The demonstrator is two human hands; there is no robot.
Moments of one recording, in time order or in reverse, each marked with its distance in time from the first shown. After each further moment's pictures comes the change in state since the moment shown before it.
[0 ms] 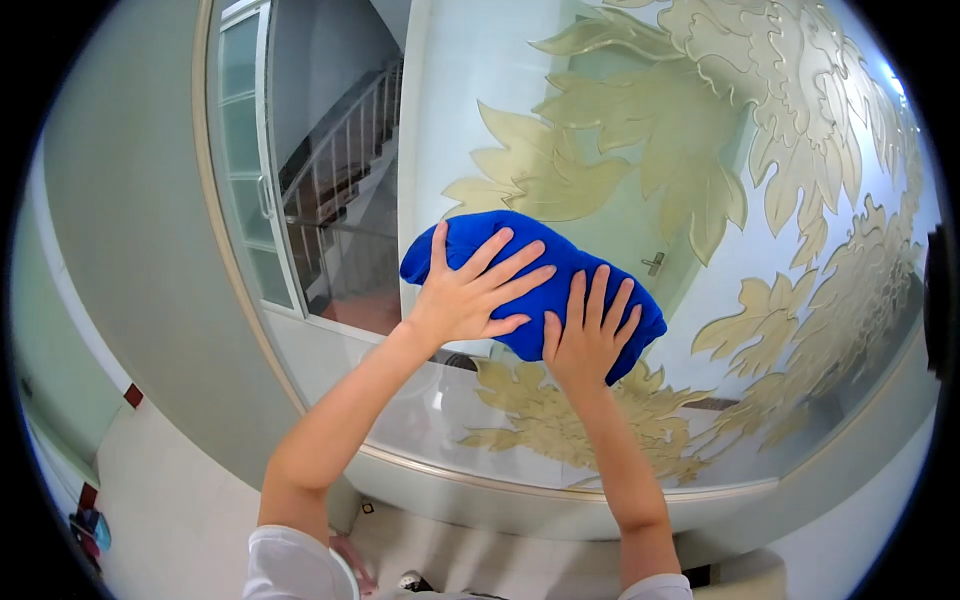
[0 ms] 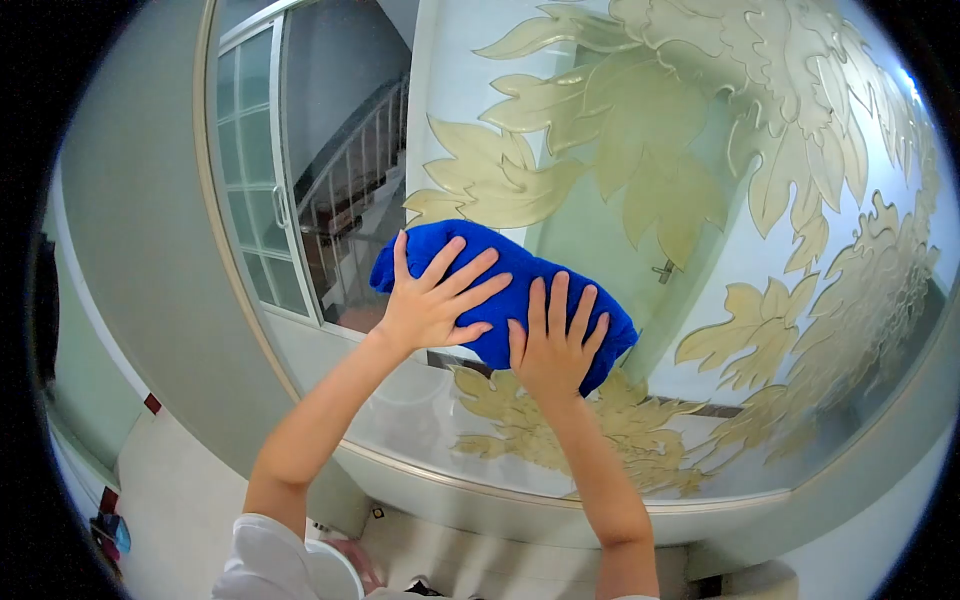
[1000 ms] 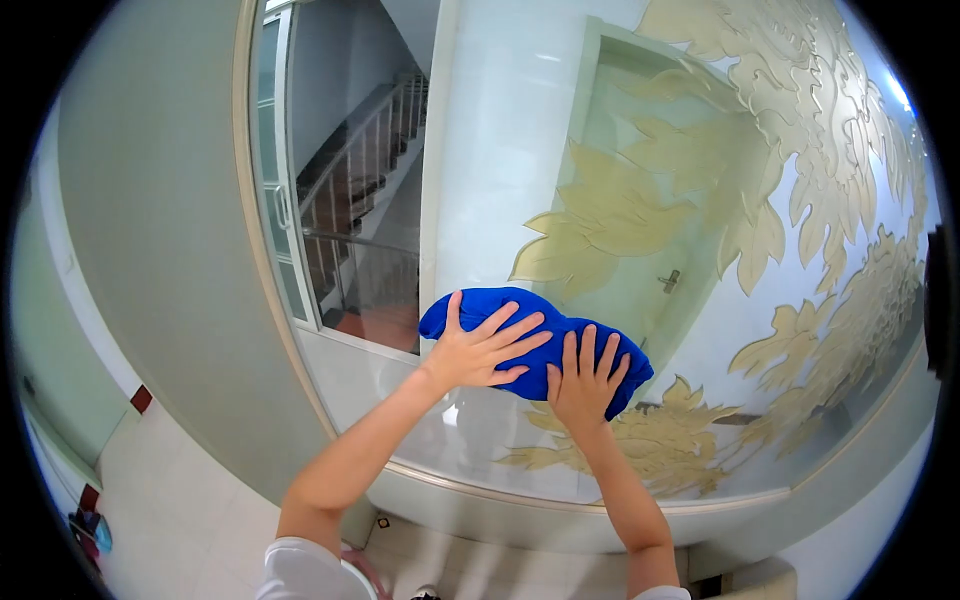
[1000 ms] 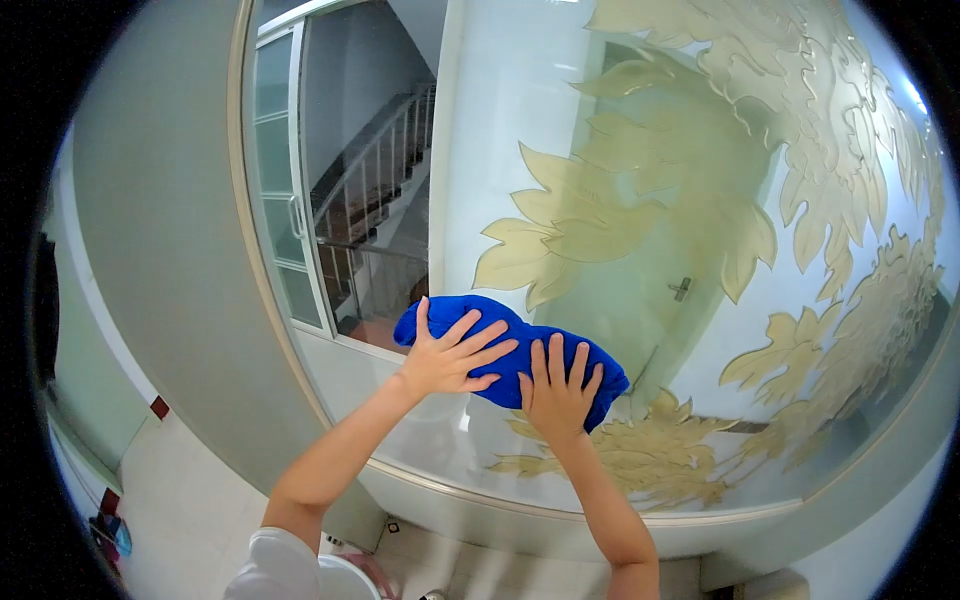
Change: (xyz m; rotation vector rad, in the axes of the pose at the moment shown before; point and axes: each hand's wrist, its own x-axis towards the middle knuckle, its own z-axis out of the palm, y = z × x) left_hand -0.083 -0.017 0.018 -0.055 0.023 0.027; right_hand -0.045 -0.047 0.023 -0.020 -0.083 -0.114
